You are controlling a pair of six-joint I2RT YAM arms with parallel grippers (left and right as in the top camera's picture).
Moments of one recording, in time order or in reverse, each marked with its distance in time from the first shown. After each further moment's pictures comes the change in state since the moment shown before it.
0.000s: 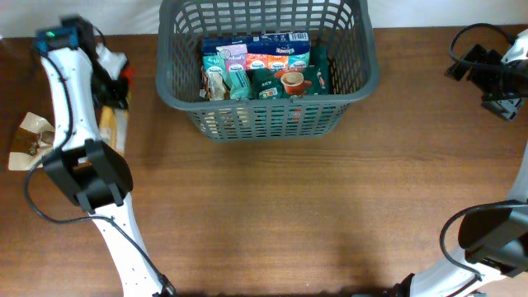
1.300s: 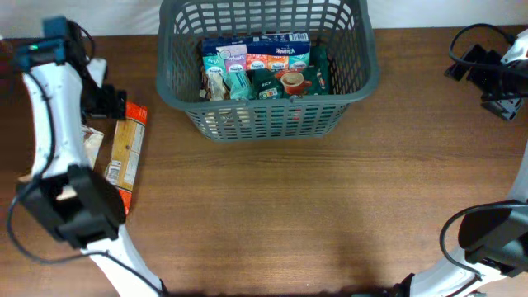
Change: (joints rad) left arm 0.005 -0.354 -0.517 0.200 -0.203 -0.097; right arm 0.000 0.000 0.000 0.000 0.000 0.000
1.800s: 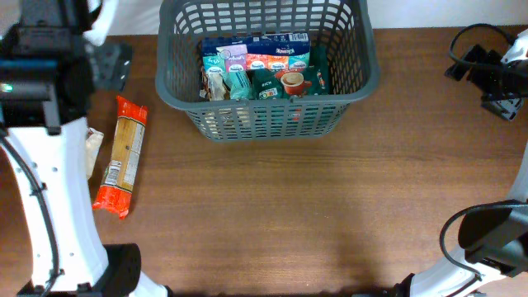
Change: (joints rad) left arm -0.259 -0.357 0.355 -0.068 -0.200 0.125; right arm 0.000 0.000 0.000 0.000 0.000 0.000
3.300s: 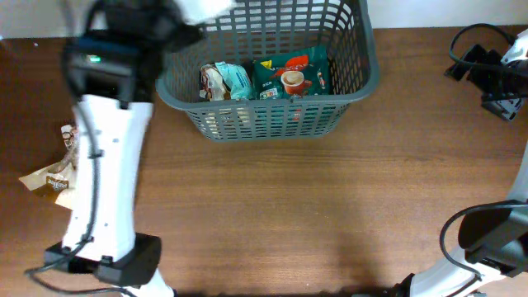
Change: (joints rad) left arm -0.285 0.083 -0.058 0.488 0.310 0.700; right arm 0.000 0.000 0.000 0.000 0.000 0.000
